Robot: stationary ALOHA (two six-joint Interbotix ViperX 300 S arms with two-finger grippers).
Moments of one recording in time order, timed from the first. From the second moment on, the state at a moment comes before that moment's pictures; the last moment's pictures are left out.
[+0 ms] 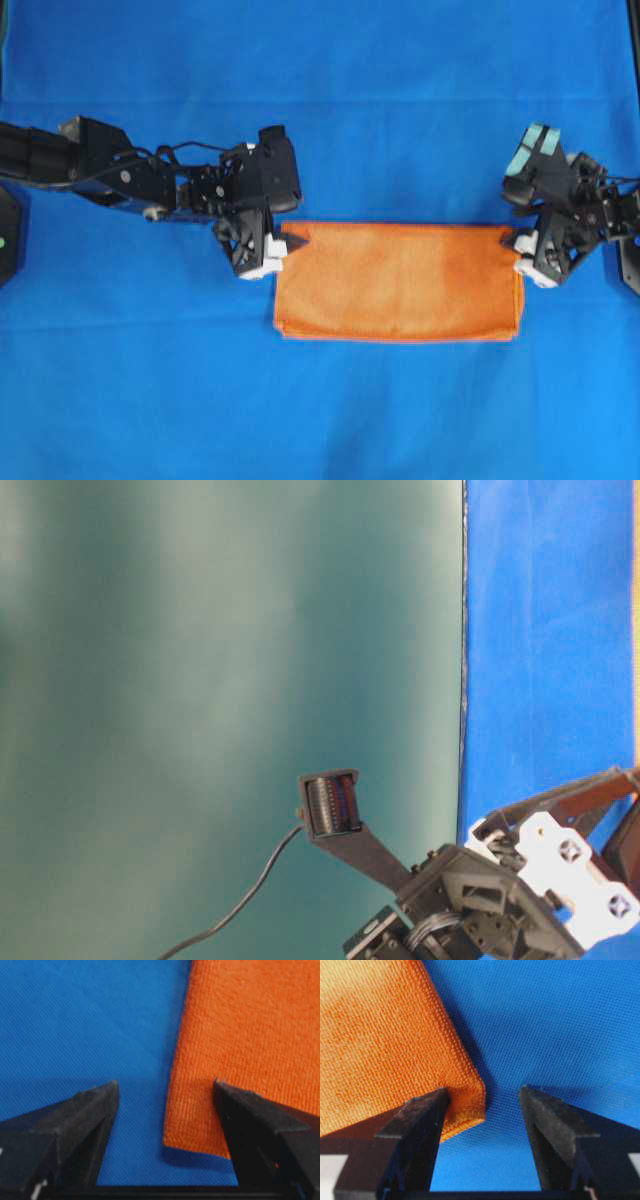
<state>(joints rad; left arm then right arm) 0.07 0.24 0.68 -0.03 -0.13 -0.07 -0.03 -0.32 1.18 -0.31 0.27 0.75</state>
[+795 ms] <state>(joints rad) 0.05 0.25 0.60 -0.03 0.08 -0.07 -0.03 -0.34 1.20 -0.32 0.21 0.74</state>
